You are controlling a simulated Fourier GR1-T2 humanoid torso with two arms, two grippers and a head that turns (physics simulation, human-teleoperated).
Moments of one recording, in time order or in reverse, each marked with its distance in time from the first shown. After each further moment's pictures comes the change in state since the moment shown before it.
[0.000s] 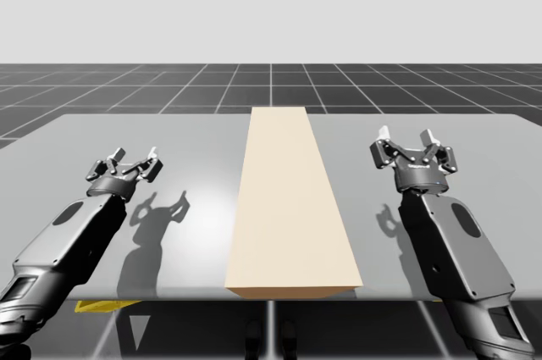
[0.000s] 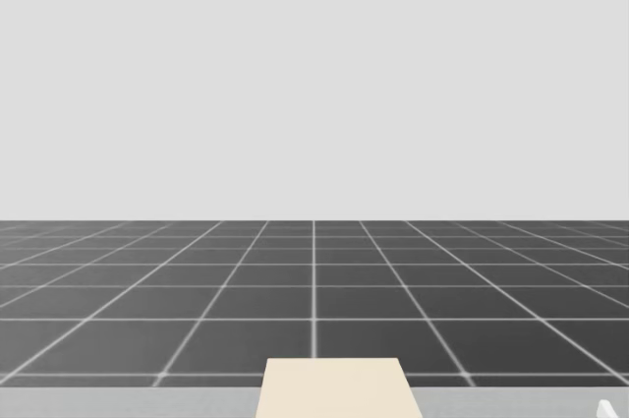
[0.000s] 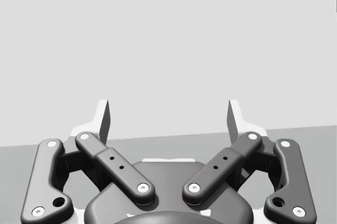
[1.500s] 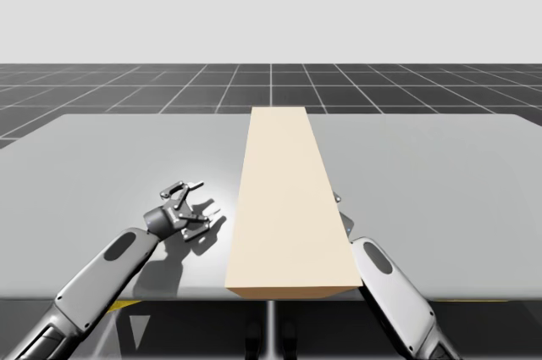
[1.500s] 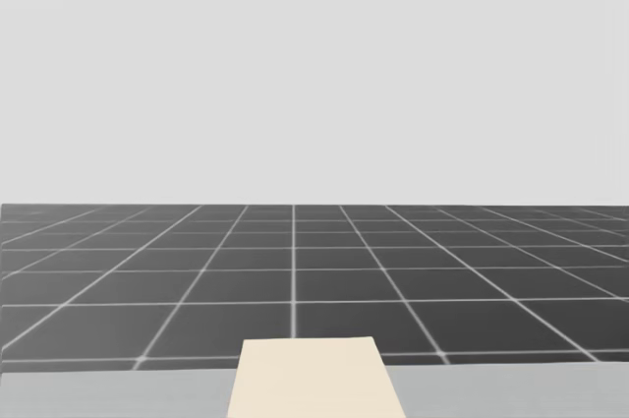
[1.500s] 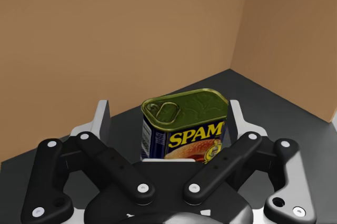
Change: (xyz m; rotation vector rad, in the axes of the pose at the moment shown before) left arm -0.046 -0.089 0.056 -0.883 0.116 -0.297; right arm -0.074 0.122 0.096 0.992 0.227 -0.063
